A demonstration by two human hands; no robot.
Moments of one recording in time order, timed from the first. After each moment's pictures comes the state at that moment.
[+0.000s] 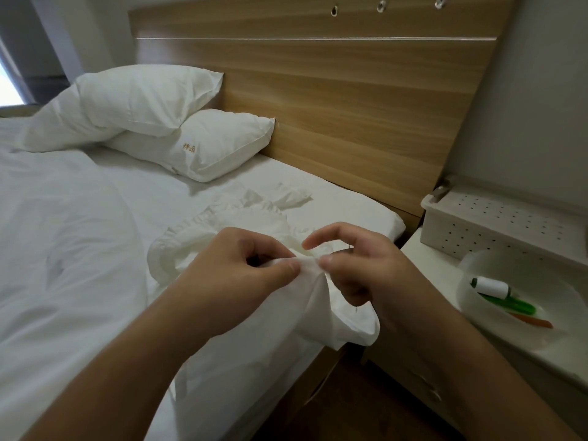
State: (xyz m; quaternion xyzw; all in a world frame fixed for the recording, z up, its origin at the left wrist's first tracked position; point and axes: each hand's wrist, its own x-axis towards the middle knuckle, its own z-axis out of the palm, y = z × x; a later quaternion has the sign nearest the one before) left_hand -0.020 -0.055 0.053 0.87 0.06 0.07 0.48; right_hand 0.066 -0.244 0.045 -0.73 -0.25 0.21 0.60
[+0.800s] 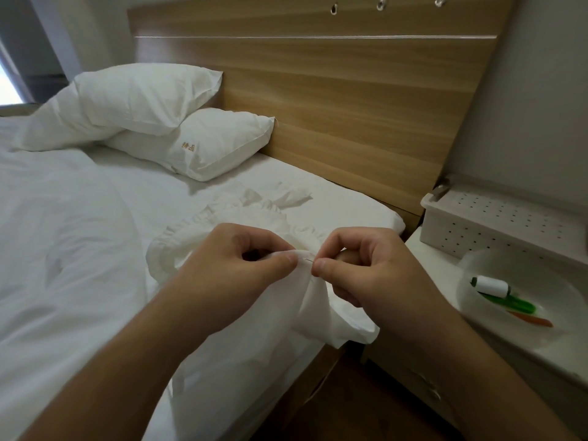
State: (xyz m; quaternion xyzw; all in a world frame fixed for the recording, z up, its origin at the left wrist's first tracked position) left_hand -0.023 -0.058 0.056 0.85 0.06 0.10 0.51; right_hand 0.054 -0.248 0.040 -0.76 -0.30 0.09 0.57
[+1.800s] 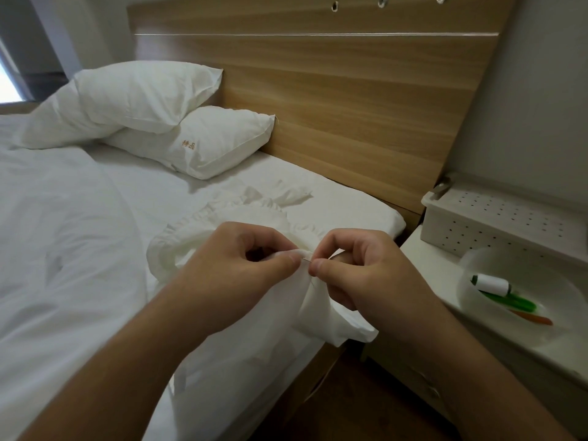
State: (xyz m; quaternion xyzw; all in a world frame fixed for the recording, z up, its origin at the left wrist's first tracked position) left_hand -0.021 -0.055 0.052 0.86 0.02 0.09 0.50; right_hand 0.054 -0.243 0.034 -0.75 -0.28 0.12 0.58
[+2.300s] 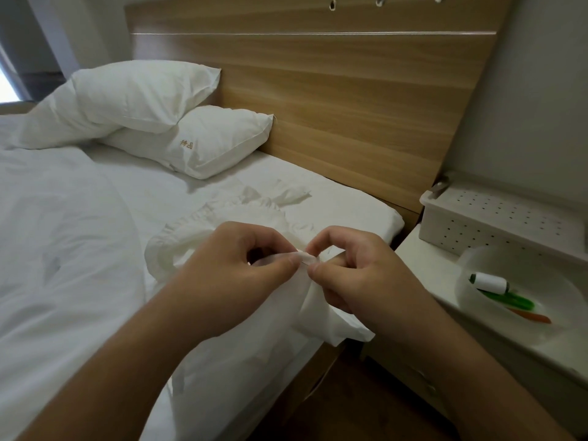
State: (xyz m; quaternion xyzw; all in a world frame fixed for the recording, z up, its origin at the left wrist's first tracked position) left_hand -0.021 -0.054 0.051 0.89 -0.01 0.11 0.44; right_hand 0.054 -0.242 0.034 -0.78 -0.30 0.12 0.53
